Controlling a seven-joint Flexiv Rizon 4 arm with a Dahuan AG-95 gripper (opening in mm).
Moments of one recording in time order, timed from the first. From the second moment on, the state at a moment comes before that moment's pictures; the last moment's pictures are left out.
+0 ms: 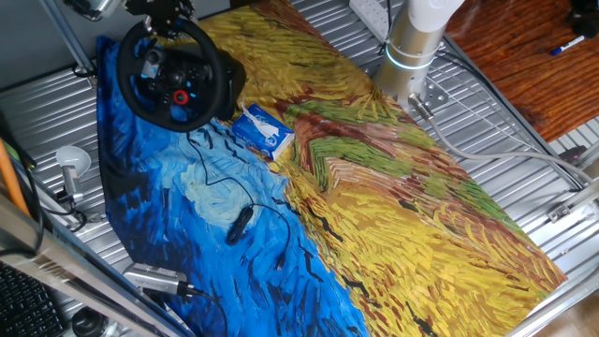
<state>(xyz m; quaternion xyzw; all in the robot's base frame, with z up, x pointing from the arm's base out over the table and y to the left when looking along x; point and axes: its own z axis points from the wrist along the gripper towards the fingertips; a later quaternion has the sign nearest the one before) 0.500 -0.233 0.242 0.79 -0.56 -0.18 0.17</state>
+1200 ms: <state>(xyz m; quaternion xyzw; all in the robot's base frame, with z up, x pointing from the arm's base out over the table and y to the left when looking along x) 0.496 -0.232 0.233 0.79 -0.57 -0.18 0.16</state>
